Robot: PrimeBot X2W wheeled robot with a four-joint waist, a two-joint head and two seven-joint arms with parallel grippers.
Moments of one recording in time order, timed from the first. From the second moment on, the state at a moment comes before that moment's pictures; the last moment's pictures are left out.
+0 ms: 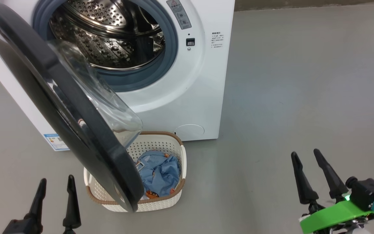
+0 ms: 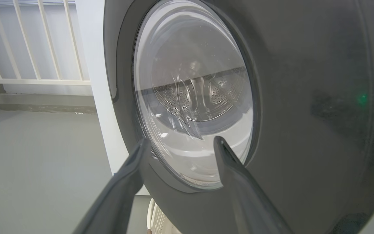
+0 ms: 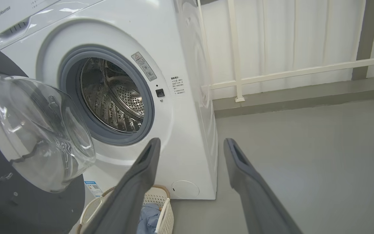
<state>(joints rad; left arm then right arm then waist) 0.02 0.03 0.06 0.12 -0.18 -0.08 -0.25 -0.06 -0.13 0.04 0.14 0.37 0.13 -0.25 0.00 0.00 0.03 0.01</state>
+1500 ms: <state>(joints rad) 0.04 0.03 0.02 0.15 -0.18 -0.07 -0.25 0.00 -0.06 -0.05 0.20 0.11 0.13 -0.25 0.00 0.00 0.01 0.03</state>
